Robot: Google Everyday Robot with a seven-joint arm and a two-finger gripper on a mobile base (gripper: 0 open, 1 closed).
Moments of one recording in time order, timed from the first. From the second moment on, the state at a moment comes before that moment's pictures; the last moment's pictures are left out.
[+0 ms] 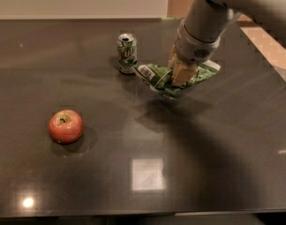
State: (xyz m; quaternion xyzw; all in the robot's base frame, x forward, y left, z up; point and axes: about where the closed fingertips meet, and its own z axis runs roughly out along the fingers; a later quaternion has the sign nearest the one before) arm 0.564 -0.097 0.899 -0.74 0.66 -0.01 0.16
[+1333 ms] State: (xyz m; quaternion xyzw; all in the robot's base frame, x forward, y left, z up) arm 0.630 -0.042 0.881 -0.75 0.63 0.00 0.19
